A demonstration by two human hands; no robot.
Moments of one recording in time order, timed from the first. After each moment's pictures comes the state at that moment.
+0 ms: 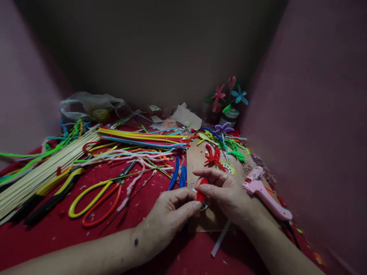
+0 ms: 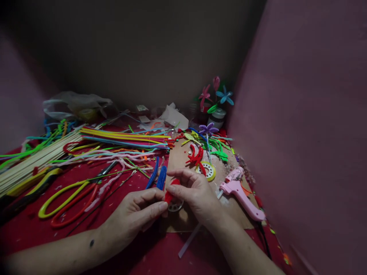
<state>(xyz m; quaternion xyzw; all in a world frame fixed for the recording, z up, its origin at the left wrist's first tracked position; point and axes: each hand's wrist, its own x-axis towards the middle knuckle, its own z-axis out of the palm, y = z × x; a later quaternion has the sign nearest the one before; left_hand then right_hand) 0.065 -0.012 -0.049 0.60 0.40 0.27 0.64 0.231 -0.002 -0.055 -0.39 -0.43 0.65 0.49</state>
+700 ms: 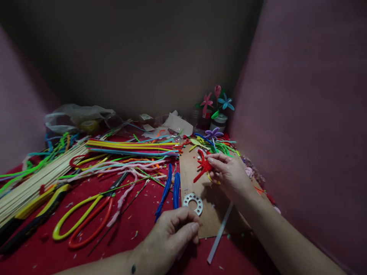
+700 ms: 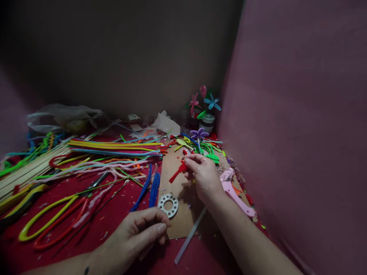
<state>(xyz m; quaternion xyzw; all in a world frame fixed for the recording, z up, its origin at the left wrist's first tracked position) 0.073 -0.024 -0.066 0.57 0.40 0.20 0.69 0.251 0.032 -0.032 -0.50 -0.34 0.53 0.59</state>
